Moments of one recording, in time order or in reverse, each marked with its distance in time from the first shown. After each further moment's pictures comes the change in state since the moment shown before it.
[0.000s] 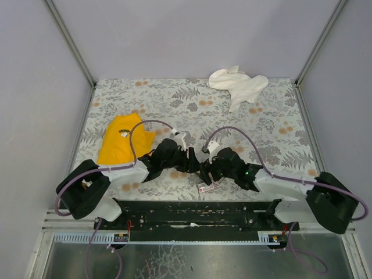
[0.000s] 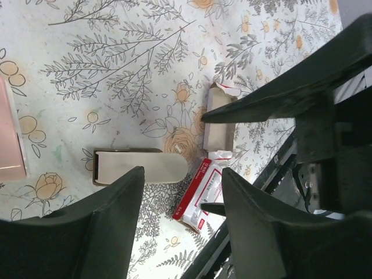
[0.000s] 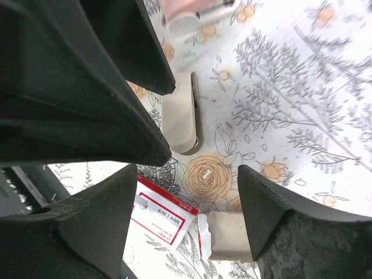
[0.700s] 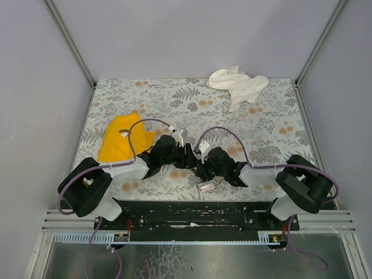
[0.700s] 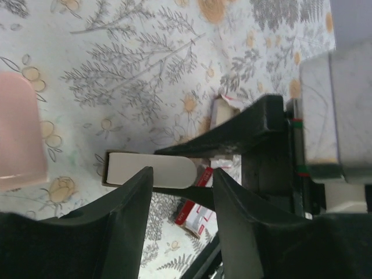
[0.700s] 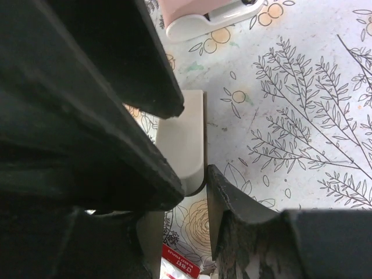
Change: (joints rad) left arm 0.076 0.013 0.026 -0.017 0.042 -0.027; right arm 0.000 0.216 0.035 0.166 -0.030 -0.008
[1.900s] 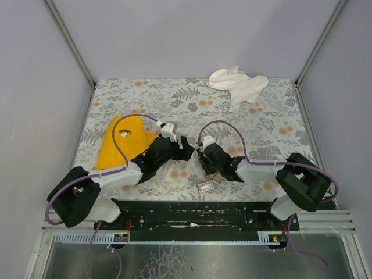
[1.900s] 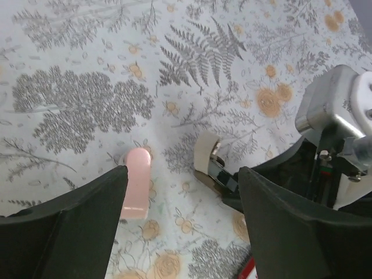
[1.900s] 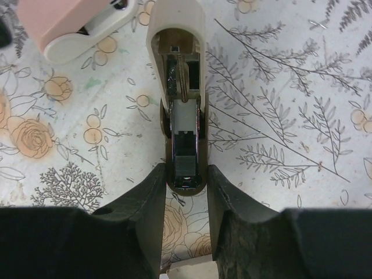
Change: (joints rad) left arm -0.040 -0.122 -0.085 0.144 -0.461 0.203; right arm 0.000 0.023 0.112 -0.212 0.291 0.112
